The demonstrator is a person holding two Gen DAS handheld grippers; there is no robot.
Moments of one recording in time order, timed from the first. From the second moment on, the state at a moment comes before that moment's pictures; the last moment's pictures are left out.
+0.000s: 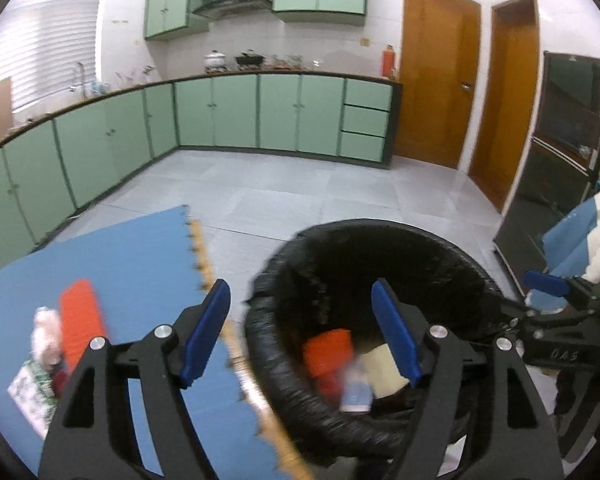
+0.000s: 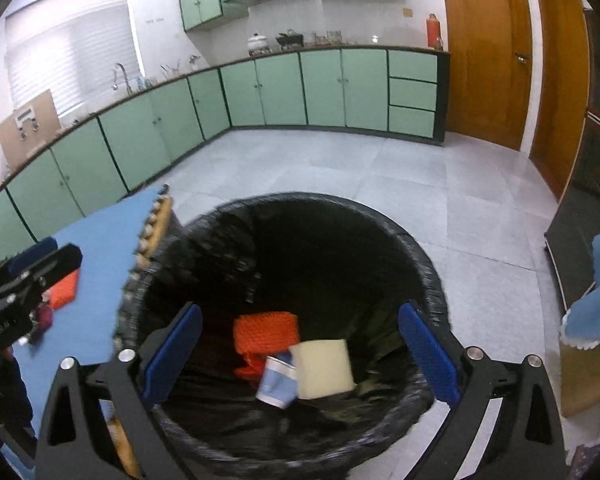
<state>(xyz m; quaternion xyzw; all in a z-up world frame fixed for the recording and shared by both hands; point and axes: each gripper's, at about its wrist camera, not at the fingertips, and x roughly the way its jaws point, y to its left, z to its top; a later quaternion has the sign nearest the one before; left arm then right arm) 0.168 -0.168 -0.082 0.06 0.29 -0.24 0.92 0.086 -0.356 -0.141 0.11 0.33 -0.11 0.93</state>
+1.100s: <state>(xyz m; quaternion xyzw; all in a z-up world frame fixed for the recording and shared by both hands) 0.164 0.049 -0.135 0.04 0.34 0.00 0.94 0.149 -0.136 -0.175 0.04 0.34 0.03 0.94</state>
